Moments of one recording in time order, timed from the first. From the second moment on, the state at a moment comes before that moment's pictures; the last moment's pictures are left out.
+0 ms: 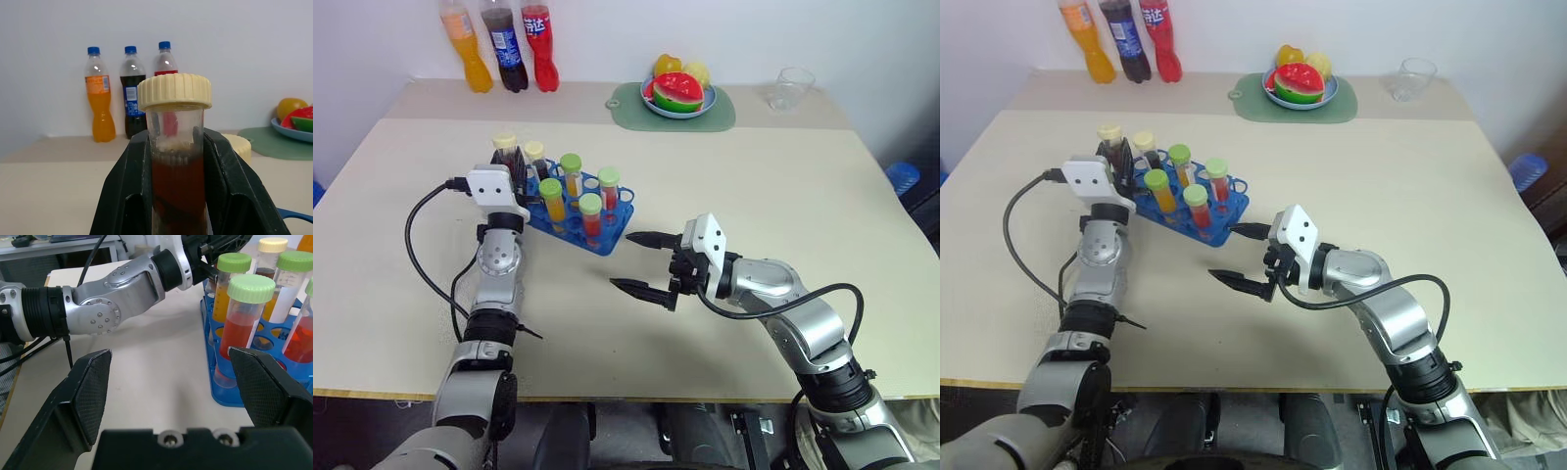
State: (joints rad) left arm -0.63 0.23 0.13 0.63 -0.08 -0.52 0.03; right arm -0.36 -0.45 0.23 -0.37 0.40 0.49 0.81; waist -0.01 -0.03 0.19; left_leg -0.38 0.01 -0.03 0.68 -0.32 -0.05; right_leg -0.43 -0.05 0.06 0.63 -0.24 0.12
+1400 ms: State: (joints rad) left arm -0.35 0.37 0.29 -0.09 -0.39 -0.13 -0.03; right arm -0.33 -0.50 0.16 -0.39 0.46 0.52 0.81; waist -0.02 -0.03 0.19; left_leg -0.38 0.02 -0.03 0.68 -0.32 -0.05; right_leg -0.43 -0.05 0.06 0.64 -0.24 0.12
